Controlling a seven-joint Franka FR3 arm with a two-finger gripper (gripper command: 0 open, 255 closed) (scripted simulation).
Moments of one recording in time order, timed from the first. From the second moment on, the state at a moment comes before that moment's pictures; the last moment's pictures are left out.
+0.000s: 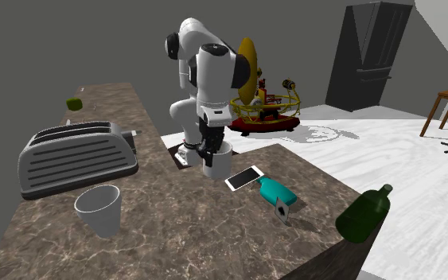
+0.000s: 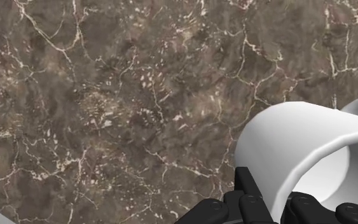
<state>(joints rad) -0.07 0.02 -0.46 -1.89 -0.04 1.83 -0.81</state>
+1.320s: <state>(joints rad) -0.08 0.02 -0.46 -1.62 -0.04 1.56 -0.83</state>
